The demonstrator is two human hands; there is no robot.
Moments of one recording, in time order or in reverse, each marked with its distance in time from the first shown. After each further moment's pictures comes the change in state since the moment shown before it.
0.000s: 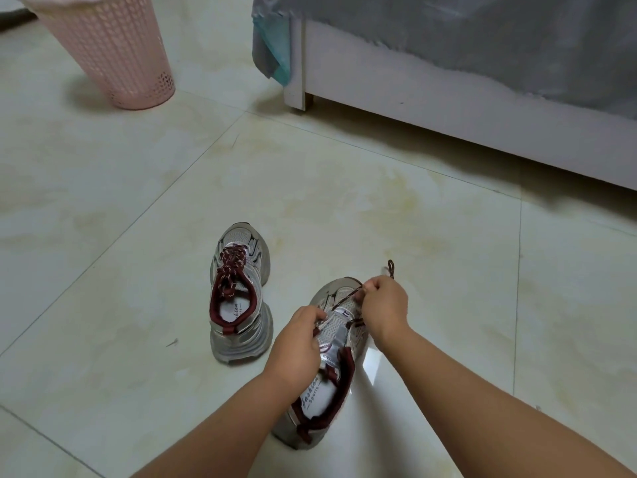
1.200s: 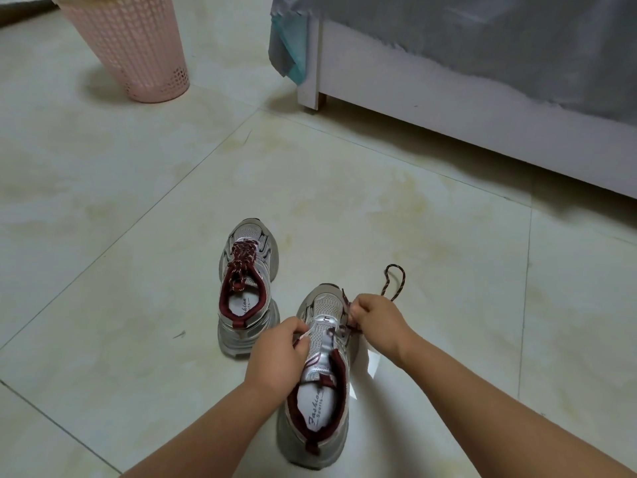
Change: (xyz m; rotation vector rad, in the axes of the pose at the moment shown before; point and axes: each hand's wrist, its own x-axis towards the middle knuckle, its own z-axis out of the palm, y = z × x) left_hand -0.018 -0.016 -0.020 0.037 0.122 -0.143; right_hand -0.019 0.004 -0.008 -0.477 -0.451 -0.171
